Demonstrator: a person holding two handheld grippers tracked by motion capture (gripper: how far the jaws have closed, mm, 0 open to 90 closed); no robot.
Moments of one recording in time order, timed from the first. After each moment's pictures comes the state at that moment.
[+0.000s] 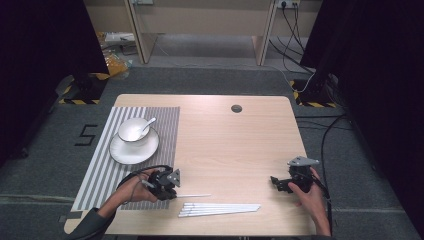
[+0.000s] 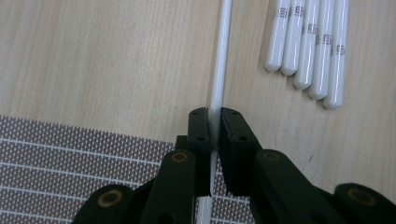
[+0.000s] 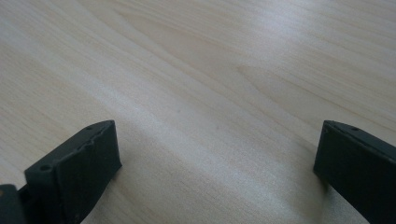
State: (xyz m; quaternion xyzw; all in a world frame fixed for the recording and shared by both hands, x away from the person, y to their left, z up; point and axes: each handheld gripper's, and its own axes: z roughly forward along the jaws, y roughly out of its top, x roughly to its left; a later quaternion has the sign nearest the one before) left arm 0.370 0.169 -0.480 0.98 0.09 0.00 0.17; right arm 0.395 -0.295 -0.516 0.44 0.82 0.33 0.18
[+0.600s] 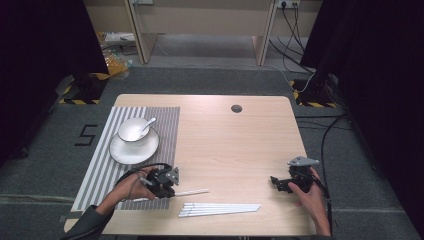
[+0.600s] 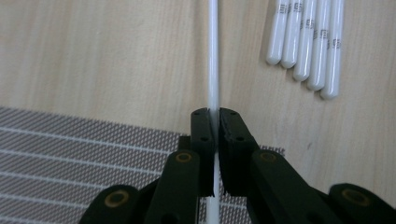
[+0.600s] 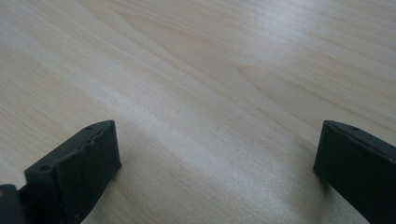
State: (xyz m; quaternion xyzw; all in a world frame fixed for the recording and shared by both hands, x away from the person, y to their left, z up) left arm 0.375 0.176 -0.469 0.98 0.09 0.01 0.16; right arm 0.395 -0.295 -0.516 0.44 0.82 0.33 0.18
